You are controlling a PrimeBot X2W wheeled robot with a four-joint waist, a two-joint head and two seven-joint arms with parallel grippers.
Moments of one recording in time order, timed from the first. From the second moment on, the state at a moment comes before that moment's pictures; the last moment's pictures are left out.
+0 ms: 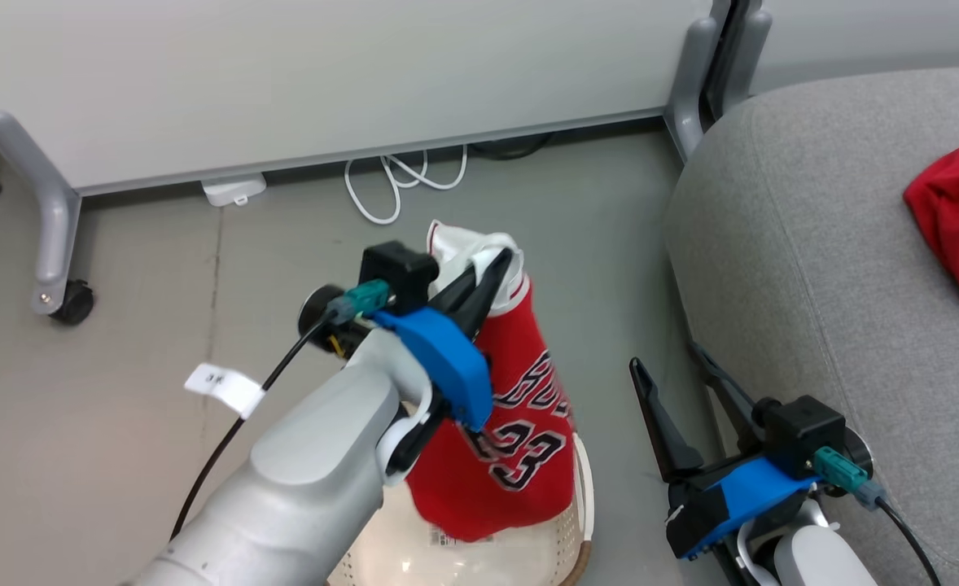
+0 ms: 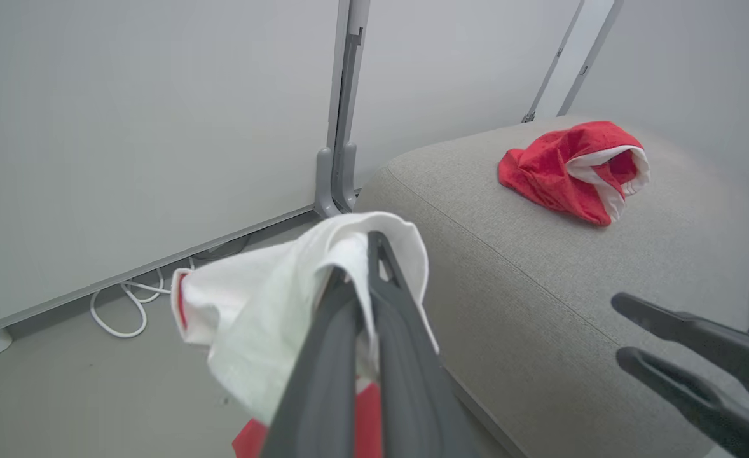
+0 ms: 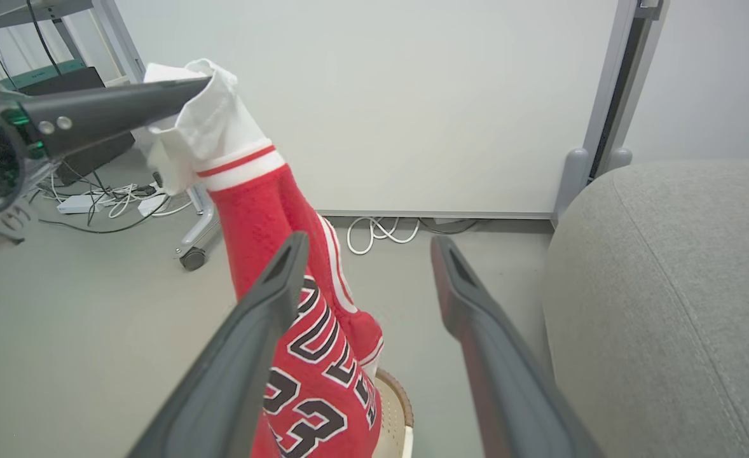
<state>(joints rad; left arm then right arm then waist) -0.78 0.11 -0.96 0.76 -0.85 -0.13 -0.20 -0.18 -0.05 0.18 0.24 0.16 0.13 -0.14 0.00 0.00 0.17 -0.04</state>
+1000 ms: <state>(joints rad) -0.98 0.05 -1.07 0.71 -0.90 -0.13 -0.15 -0.15 -0.05 0.22 0.25 0.17 0.13 -0.12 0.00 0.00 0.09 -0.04</state>
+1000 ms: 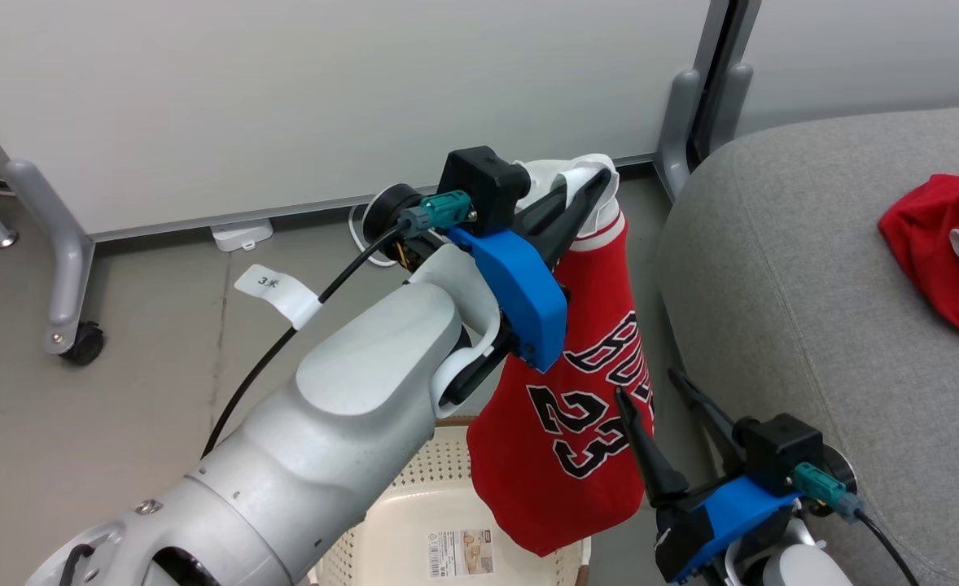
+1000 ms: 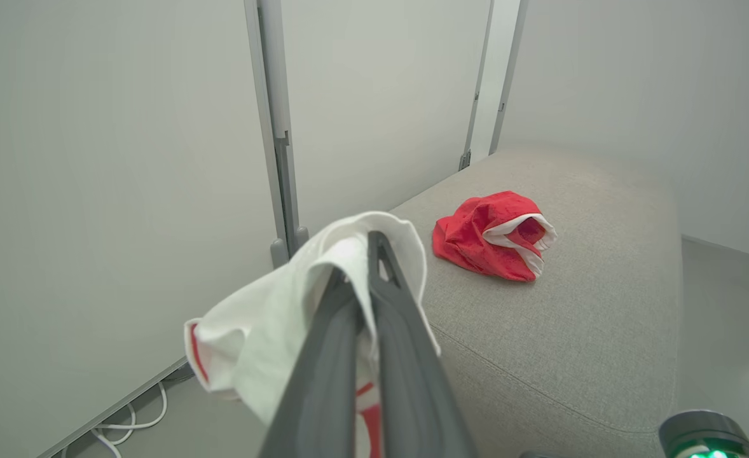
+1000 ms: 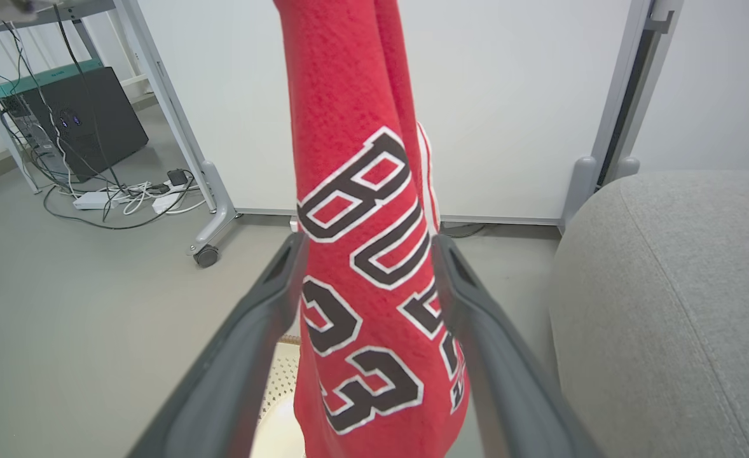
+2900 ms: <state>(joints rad) -1.02 0.05 -1.23 0.70 -1.04 -0.12 -0.18 -0.53 -0.05 0.38 0.72 0.27 0.13 -0.04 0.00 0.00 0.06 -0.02</state>
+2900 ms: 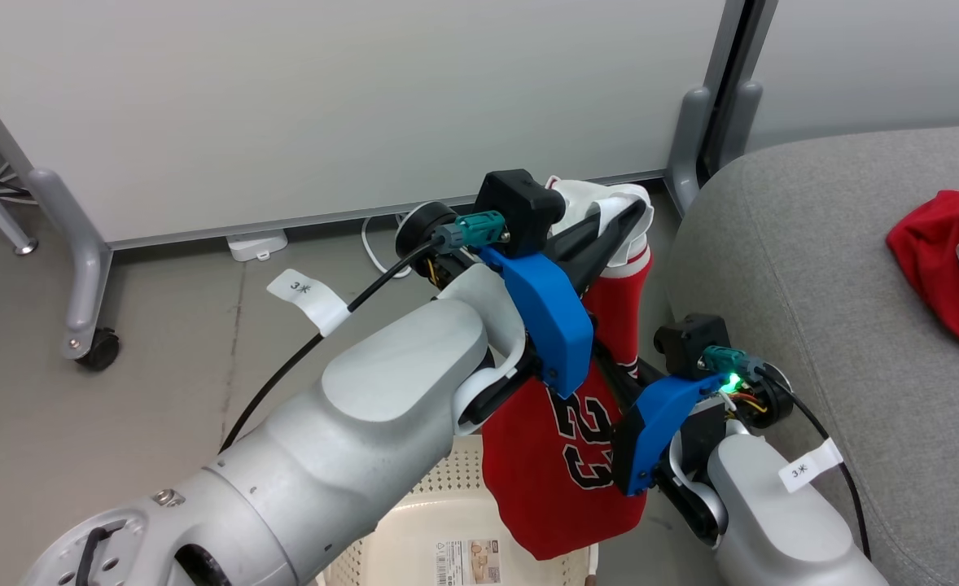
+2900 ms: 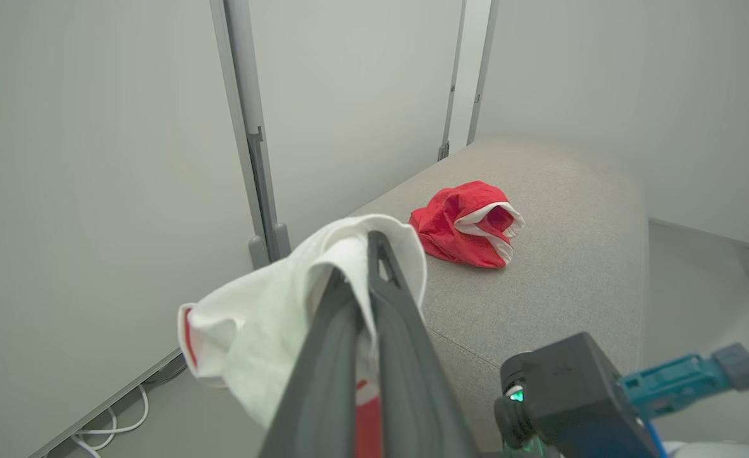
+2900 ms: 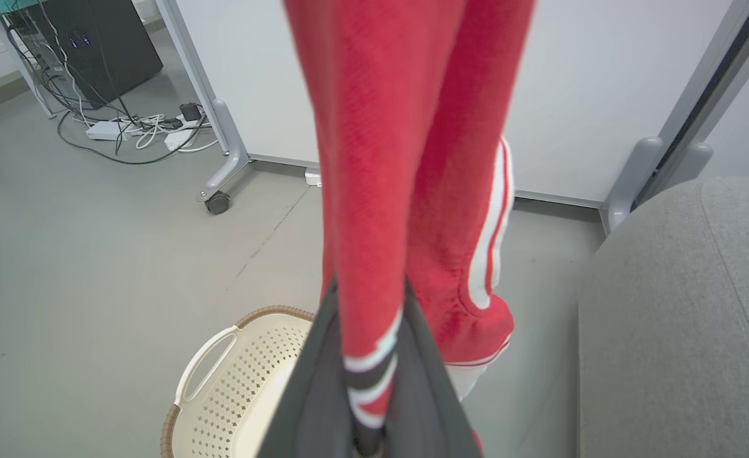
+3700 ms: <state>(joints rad) -1.03 0.05 -1.25 0.72 -1.07 -0.11 -0.18 -0.56 -0.05 0.40 0.76 0.28 0.13 -0.06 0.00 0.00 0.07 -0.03</state>
